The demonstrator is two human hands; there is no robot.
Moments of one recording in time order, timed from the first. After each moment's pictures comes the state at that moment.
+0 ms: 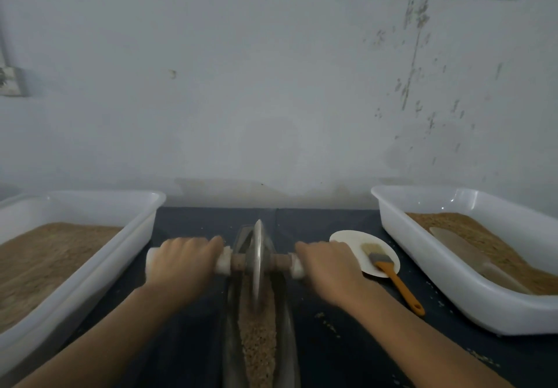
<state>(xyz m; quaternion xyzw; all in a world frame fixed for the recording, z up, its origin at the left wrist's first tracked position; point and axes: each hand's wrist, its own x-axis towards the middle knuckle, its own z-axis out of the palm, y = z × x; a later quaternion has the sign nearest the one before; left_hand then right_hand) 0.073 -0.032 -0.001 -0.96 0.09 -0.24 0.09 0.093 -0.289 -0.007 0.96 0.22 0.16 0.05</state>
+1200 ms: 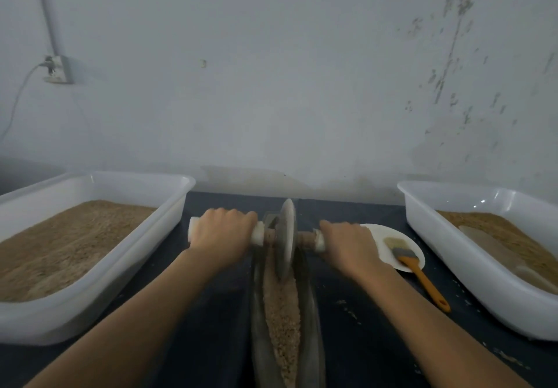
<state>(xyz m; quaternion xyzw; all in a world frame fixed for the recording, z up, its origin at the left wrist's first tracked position) 0.091 -0.040 0.004 -0.96 0.09 -0.22 0.13 0.112 -0.280 -0.010 0.97 0.17 0.18 0.06</state>
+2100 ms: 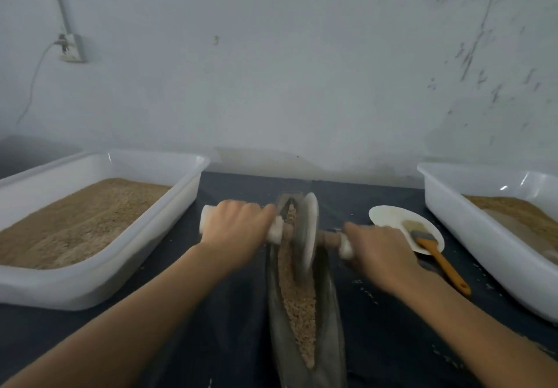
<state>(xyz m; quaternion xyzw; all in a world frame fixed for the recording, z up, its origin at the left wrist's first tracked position) 0.055 -0.045 -0.001 -0.95 0.12 -0.24 0.12 0.074 -0.296 -0.021 0.97 0.20 0.16 0.05</state>
